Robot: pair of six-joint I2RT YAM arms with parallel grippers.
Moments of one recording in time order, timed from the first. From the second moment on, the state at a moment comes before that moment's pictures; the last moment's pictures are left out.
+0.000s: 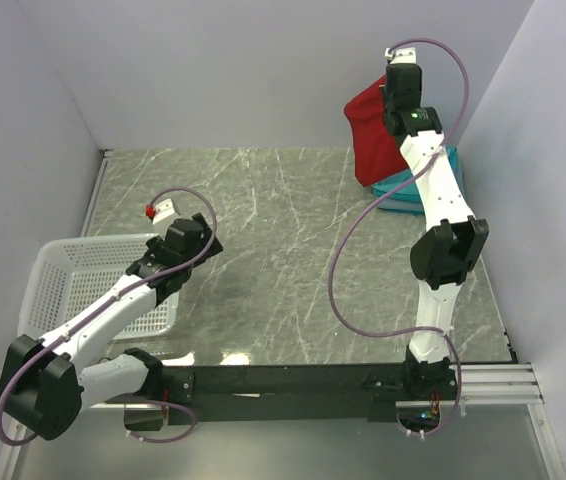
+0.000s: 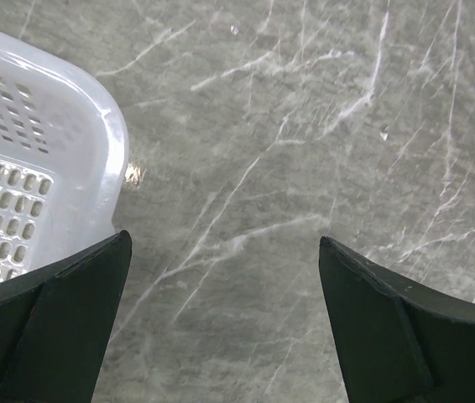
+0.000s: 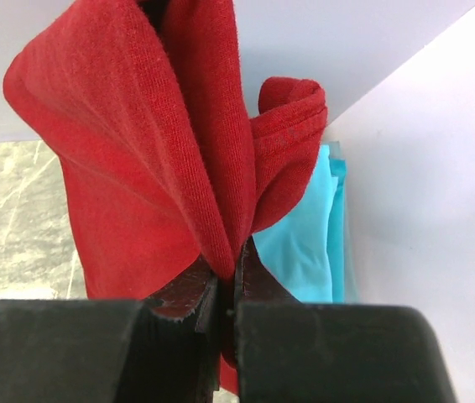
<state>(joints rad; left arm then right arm) -0.48 1.09 0.69 -0.28 -0.48 -0.81 0.17 2.06 2.27 -0.65 0.49 -0.14</state>
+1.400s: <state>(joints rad) -0.48 1.29 0.77 -0.30 -0.46 -0.80 -0.09 2.32 2.27 -0.56 0.38 -0.06</state>
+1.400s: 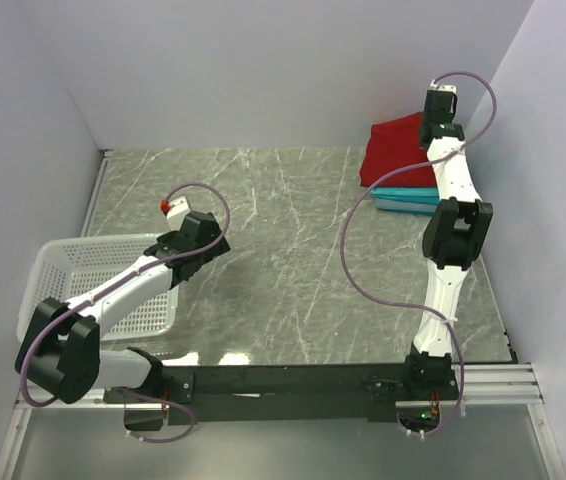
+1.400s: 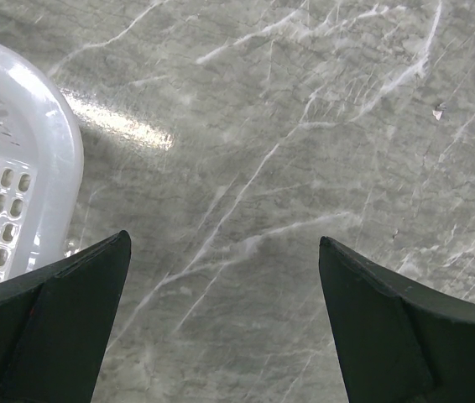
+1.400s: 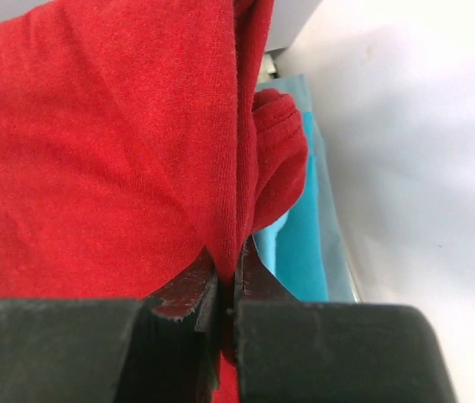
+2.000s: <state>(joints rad) -0.48 1.29 0.78 -0.31 -0.45 -0.80 -0.14 2.31 2.22 -0.52 0.39 -0.04</state>
